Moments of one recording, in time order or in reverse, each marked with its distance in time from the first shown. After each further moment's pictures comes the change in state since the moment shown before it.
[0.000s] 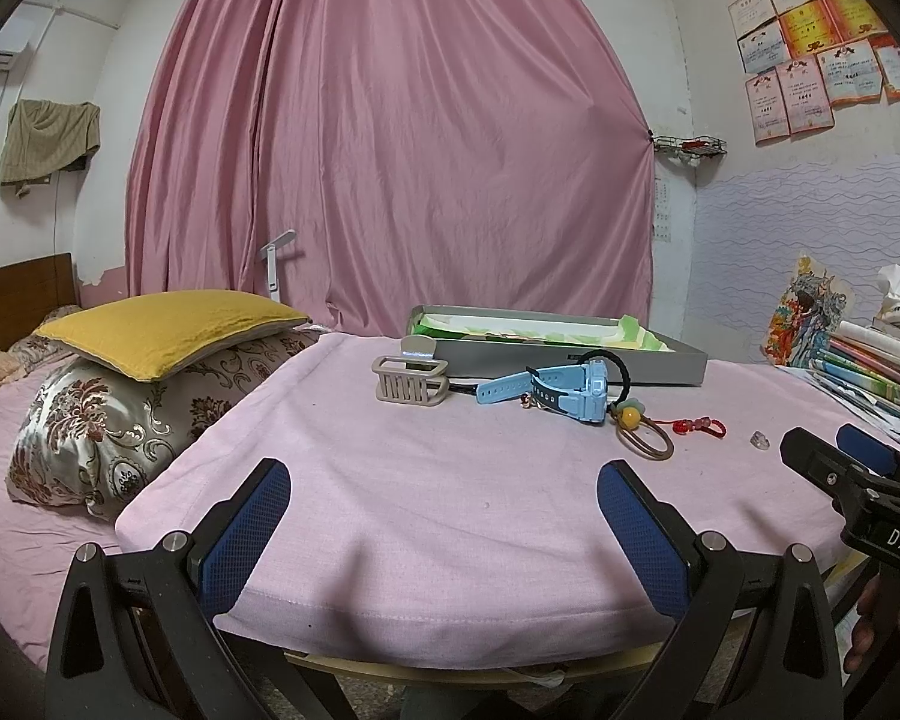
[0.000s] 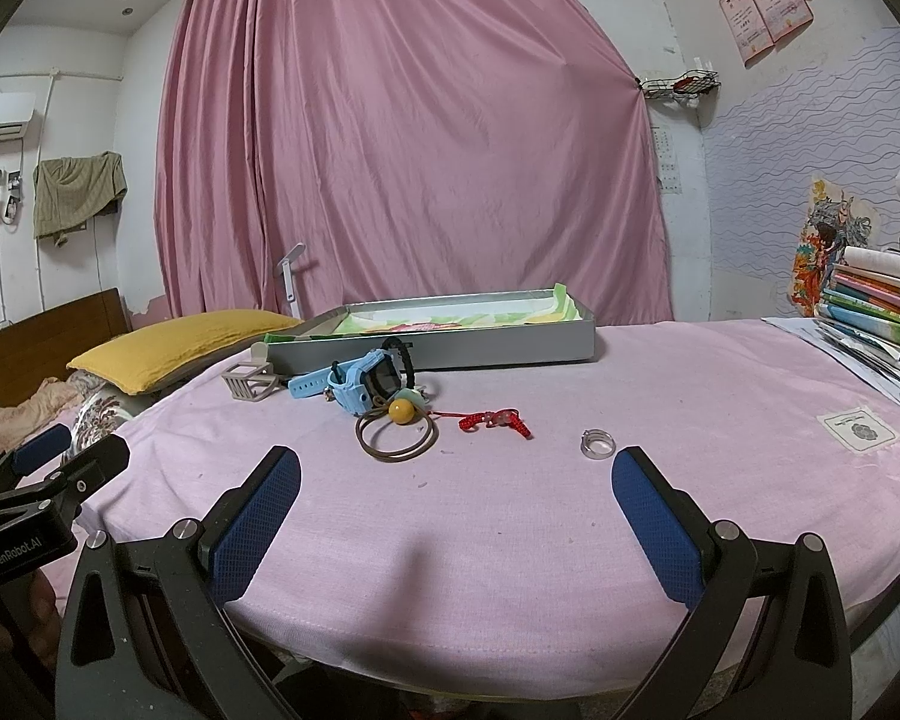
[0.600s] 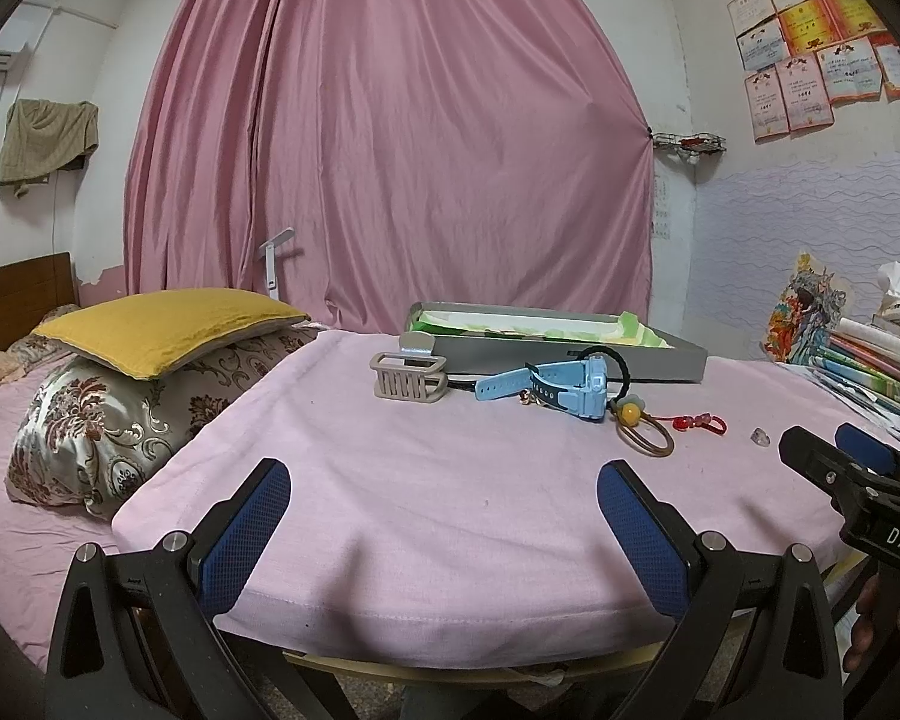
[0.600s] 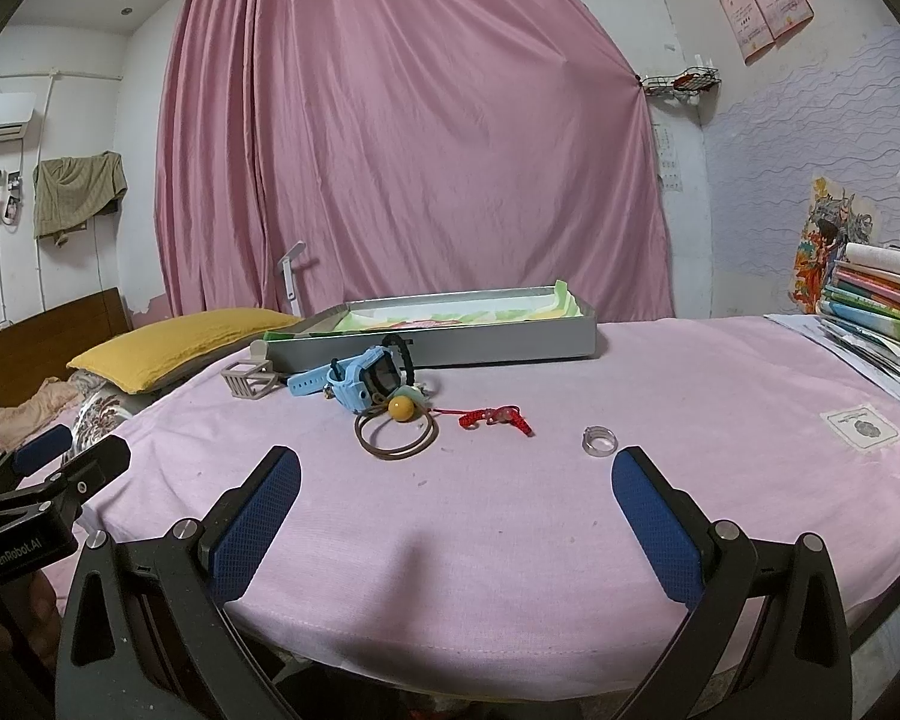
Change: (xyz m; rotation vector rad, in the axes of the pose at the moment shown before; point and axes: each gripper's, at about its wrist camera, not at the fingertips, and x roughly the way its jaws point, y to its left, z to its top) left arm 0.000 0.002 0.000 0.003 0.004 0.000; right arm 0.004 0.001 -0.002 0.002 0.004 -0.001
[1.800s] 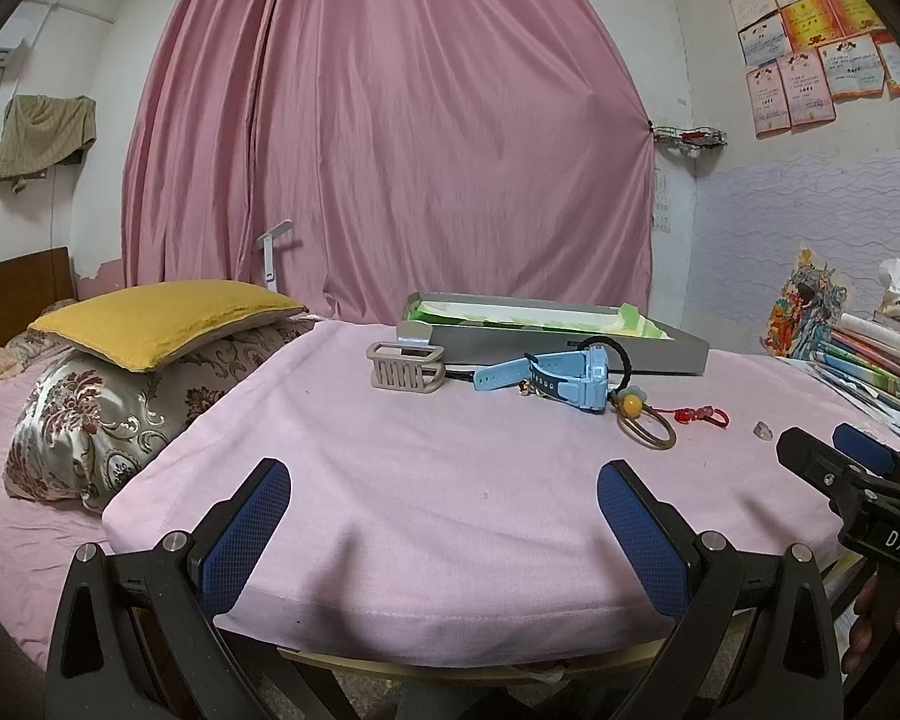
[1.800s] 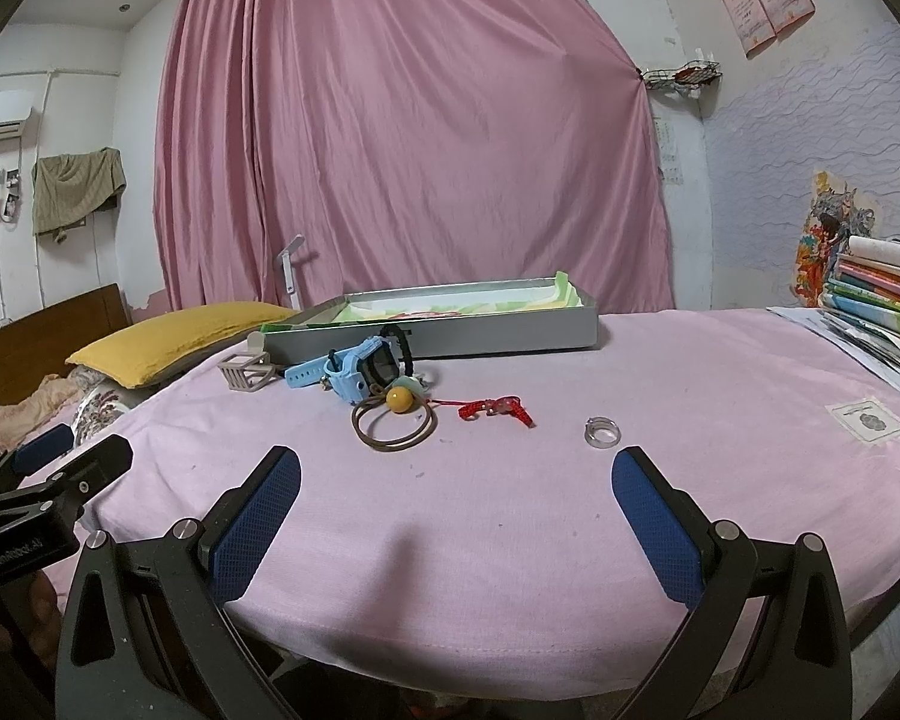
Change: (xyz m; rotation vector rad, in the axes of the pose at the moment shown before) left arm 0.010 0.000 -0.015 0.000 0.015 -0.002; right arm 0.008 0.001 -0.007 -0.002 0.015 0.006
